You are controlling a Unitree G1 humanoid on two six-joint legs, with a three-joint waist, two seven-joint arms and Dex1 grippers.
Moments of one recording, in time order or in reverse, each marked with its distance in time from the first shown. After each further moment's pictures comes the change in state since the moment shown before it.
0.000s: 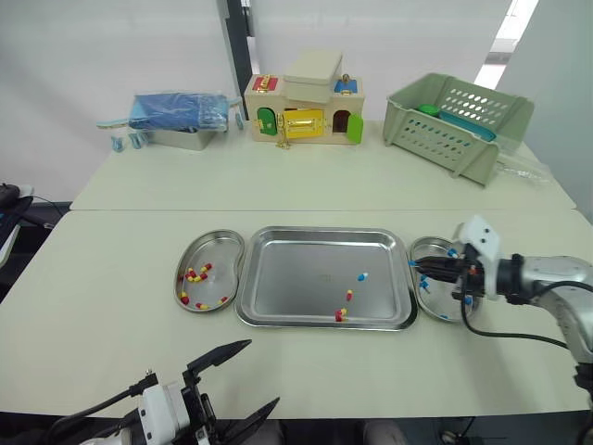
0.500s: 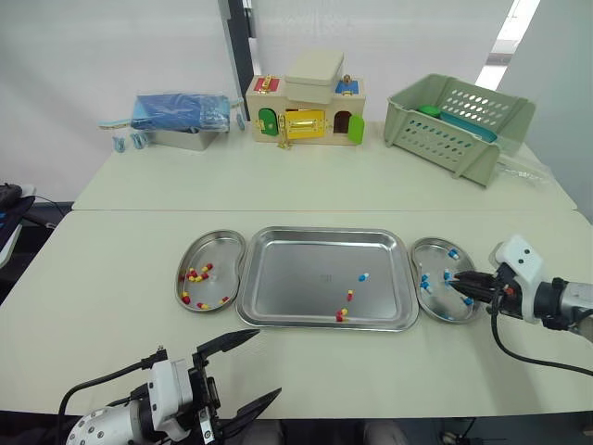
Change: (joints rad) left arm -0.085 0.019 -0.003 0.046 -0.031 0.066 -0.068; right arm 0.151 -0.022 -0.064 0.018 -0.021 -0.045 -0.081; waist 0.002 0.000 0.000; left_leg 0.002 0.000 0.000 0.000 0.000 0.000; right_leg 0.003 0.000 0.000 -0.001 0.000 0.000
